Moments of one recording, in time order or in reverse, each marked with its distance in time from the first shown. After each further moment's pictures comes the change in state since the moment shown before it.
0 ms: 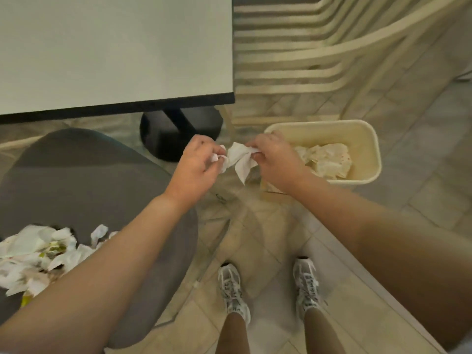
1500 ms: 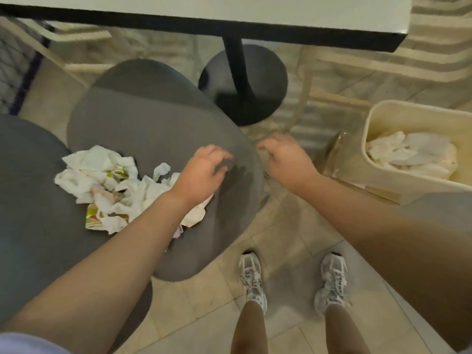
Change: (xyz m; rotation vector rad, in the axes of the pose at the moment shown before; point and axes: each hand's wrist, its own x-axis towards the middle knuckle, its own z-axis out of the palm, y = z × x) left_hand -0.125 -0.126 -0.069 0.220 -0.165 -0.246; right_hand 0.004 -0.097 0.131 -0.075 -0.234 -0.144
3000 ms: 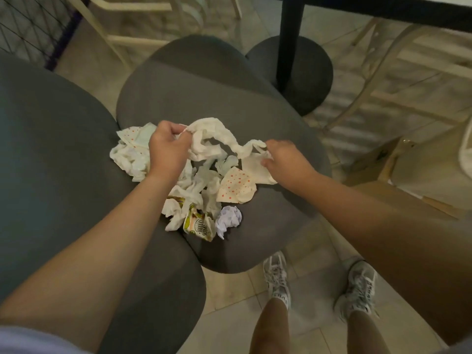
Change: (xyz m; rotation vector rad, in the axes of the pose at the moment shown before) left_hand -0.060 -0.139 -0.086 -0.588 0.617 -0.657; right_hand 0.049 -0.120 0.094 -0.033 -0.193 0.039
